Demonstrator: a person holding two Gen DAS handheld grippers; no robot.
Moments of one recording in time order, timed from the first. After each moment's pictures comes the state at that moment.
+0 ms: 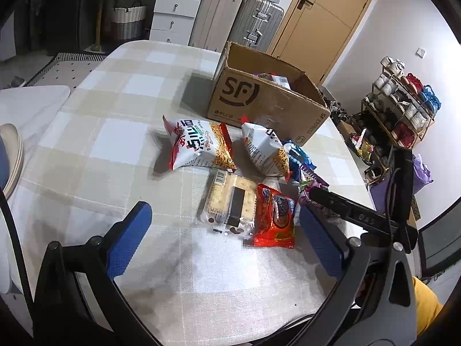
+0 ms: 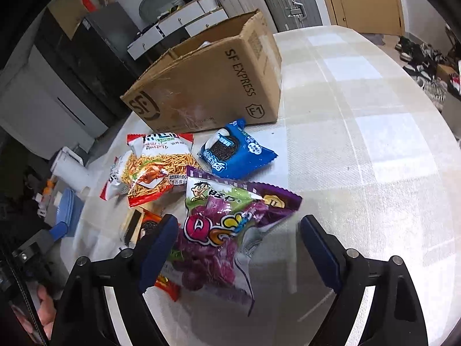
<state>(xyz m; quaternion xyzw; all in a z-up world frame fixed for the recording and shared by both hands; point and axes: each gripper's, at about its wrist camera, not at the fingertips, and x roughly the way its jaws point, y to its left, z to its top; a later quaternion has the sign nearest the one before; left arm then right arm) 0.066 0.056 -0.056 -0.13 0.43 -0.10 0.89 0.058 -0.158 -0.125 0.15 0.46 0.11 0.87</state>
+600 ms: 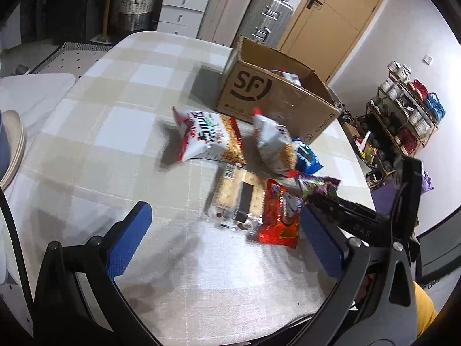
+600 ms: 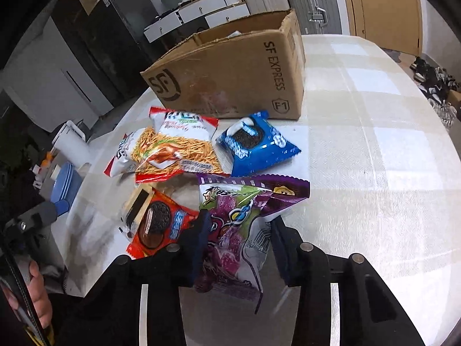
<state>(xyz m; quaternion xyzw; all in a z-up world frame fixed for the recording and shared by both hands) 0.068 0.066 -0.065 -0.15 0.44 -0.08 0.88 0.046 -0.139 -0.121 0.10 0.47 0.15 0.87</state>
